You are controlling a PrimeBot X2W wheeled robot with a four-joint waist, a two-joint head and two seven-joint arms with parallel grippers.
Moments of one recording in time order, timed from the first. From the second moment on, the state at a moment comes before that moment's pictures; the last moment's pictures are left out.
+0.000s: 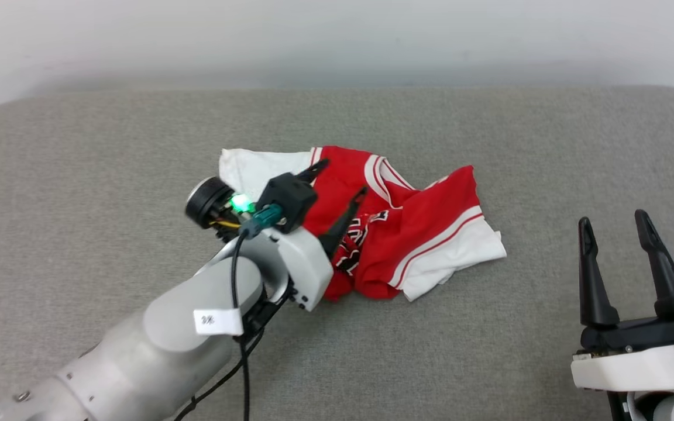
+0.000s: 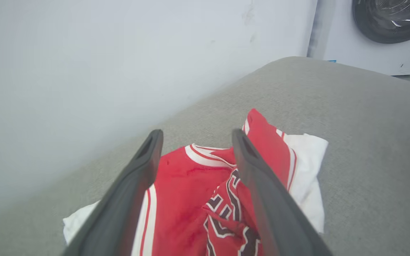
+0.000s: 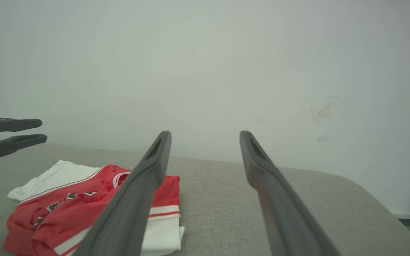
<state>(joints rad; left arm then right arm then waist) -0.89 0.38 -1.16 0.47 -0.78 0.09 -0.24 -0.03 -0.05 -0.07 -0.13 0.04 0.13 -0.26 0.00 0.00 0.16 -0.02</state>
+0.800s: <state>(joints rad) -0.14 0.44 -0.46 -0.01 -0.35 0.50 -0.26 0.05 -0.05 -0.09 -0.06 0.05 0.13 -0.26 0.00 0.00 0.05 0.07</state>
